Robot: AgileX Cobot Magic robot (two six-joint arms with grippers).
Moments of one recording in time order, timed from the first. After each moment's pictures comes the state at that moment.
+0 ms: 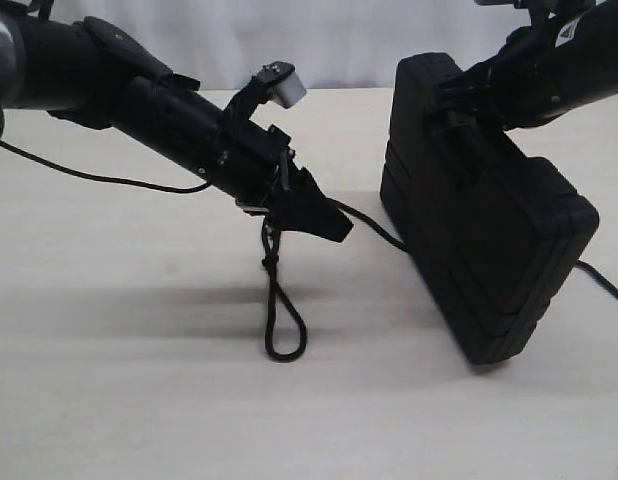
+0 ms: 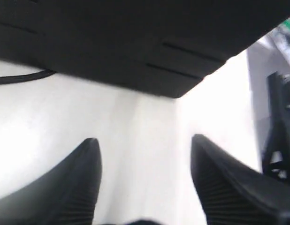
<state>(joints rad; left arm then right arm) -0.43 1.96 -1.29 -1.14 0.98 1.31 0.26 1.50 -1.13 0.07 0.55 0.02</state>
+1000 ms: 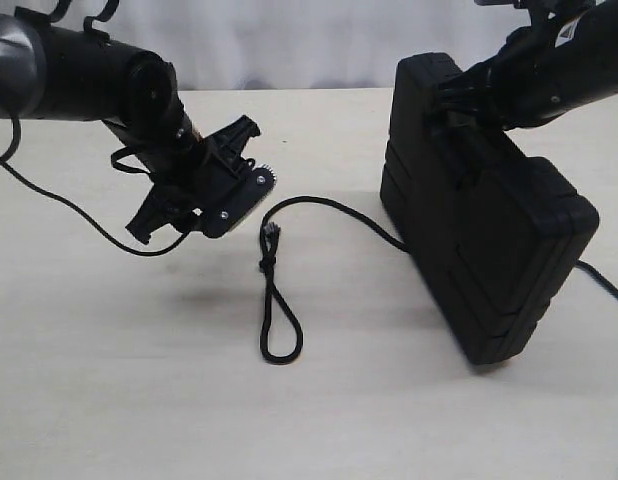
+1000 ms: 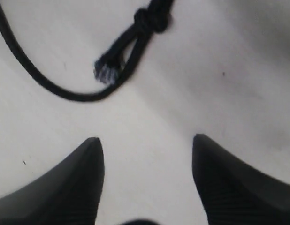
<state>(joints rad) -0.49 1.96 -1.28 -0.06 0.59 1.92 0.26 1.50 -1.13 0.07 0.55 0.02</state>
